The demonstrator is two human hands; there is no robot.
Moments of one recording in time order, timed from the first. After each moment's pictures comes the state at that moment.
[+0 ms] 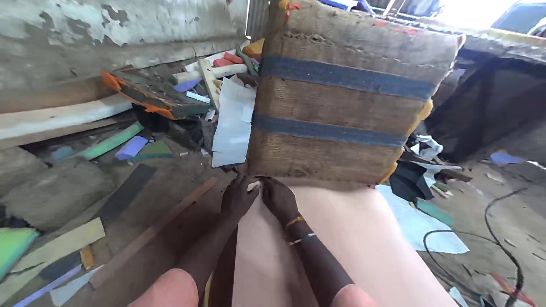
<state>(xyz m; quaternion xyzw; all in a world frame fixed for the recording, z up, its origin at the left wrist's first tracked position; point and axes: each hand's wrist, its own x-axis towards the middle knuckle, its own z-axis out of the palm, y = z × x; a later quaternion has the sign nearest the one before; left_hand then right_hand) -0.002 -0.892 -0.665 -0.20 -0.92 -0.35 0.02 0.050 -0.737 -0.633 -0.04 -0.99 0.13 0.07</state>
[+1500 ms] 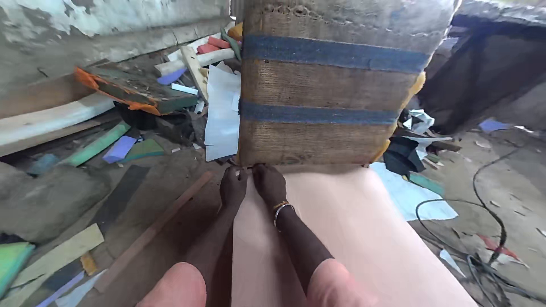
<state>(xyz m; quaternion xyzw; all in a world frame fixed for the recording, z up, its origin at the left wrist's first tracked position) -0.008 -0.876 -0.670 -0.09 -0.89 -0.45 0.05 0.037 -0.753 -0.640 -0.11 -0.97 0.16 0.17</state>
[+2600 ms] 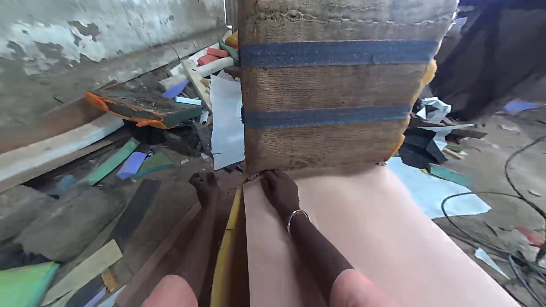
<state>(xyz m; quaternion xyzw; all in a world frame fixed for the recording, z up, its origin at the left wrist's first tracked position) -0.070 -0.947 -0.685 0.14 -0.80 -0.58 0.04 0.037 -0.744 -0.652 -0.08 -0.96 0.14 0.21</state>
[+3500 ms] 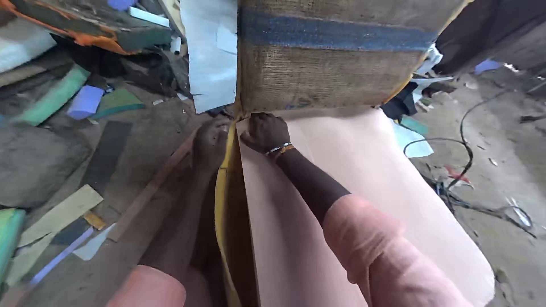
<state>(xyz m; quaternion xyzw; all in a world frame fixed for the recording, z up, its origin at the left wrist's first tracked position) -0.007 -0.975 -0.665 -0.24 -0.82 -0.52 0.01 0.032 -0.783 -0.630 -0.08 -1.00 0.02 0.02</state>
